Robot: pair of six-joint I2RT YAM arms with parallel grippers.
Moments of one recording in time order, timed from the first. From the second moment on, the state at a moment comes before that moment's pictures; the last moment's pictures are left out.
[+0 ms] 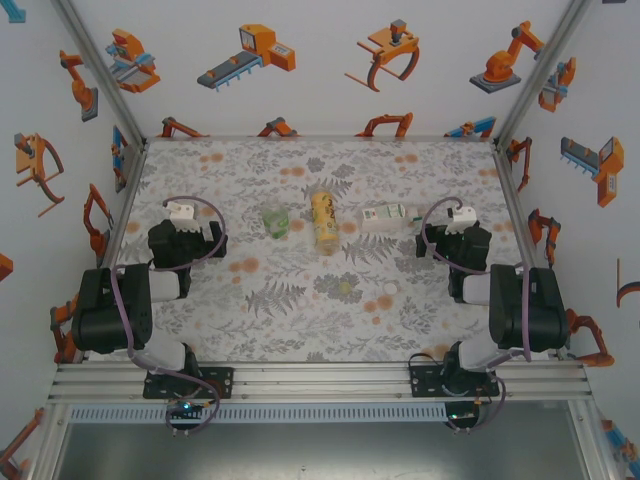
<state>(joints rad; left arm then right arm) 0.05 1.54 0.38 0.77 0.29 0.01 -0.09 1.54 0.34 0.84 -0.25 -0.02</state>
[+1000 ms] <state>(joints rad) -0.03 1.31 0.44 0.52 -0.01 -0.02 -0.09 1.37 0.36 0.68 -0.05 0.04</state>
